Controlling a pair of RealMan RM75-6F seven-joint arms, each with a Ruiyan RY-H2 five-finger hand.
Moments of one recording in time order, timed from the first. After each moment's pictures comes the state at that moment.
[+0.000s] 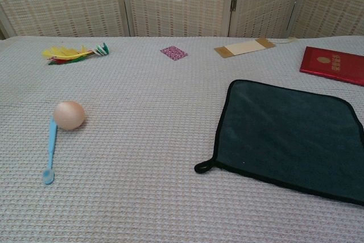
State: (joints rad) left arm -0.10 -1.13 -0.03 -1.61 1.50 1.47 0.11; right arm 0.09 -1.14 0.05 -1.61 -1.50 1.46 -0.13
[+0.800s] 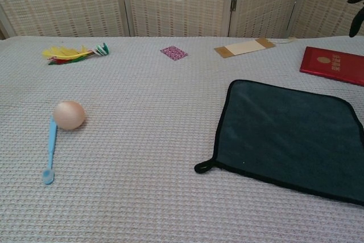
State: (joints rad) left arm -0.11 -1.12 -0.04 -1.61 1.49 1.46 0.05; right arm 0.53 -1.16 0.25 -1.48 -1.27 0.93 -0.19
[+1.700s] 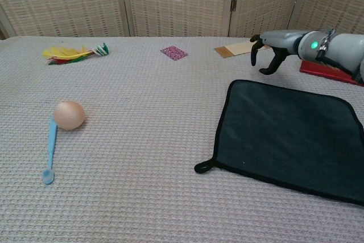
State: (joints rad) left arm -0.14 -1.11 -0.07 -1.54 1.43 1.40 -0.03; right arm 1.00 -1.79 0.25 -0.53 -1.27 0.48 0.15
